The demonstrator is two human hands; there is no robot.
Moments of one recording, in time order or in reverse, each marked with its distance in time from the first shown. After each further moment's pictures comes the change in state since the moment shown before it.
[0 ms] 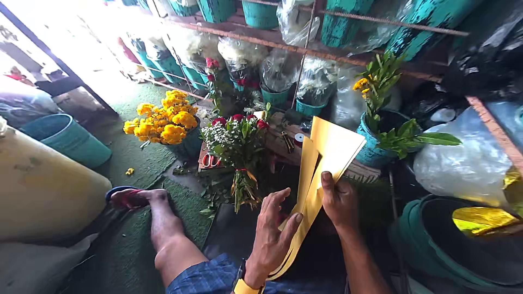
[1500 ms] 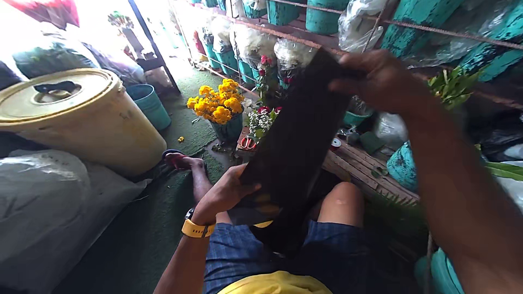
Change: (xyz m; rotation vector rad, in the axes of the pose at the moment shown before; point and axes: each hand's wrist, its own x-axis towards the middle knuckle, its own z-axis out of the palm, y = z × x) left_hand -0.006 0.024 -0.177 -0.018 -0.152 -0.119; right_hand 0.218 -0.134 0.050 0.155 -0.993 -0.559
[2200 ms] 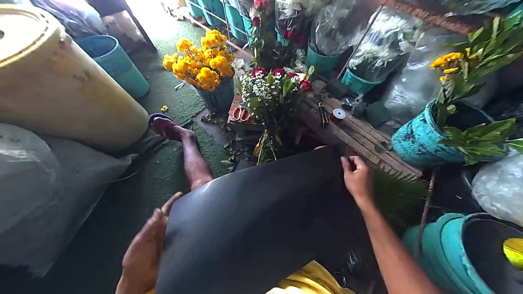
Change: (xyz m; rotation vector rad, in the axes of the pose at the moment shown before) left_hand -0.190 -0.061 -0.017 -0.593 0.609 -0.429; right_hand -0.278 0.126 0.212 -0.341 0.397 1.124
